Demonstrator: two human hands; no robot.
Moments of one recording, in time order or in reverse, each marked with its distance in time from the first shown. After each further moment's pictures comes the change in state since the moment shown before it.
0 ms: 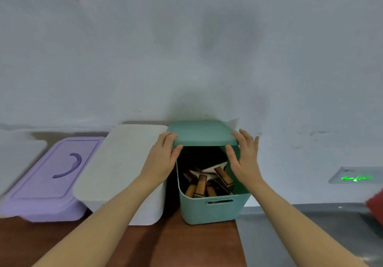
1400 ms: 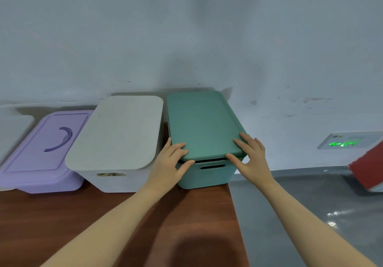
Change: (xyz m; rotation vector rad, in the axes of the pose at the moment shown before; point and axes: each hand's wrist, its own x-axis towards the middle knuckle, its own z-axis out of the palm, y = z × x) left_hand -0.091 0.006 0.061 -0.099 0.025 0.124; right_hand -0.093 0.047 -0.020 -0.107 -0.056 0.060
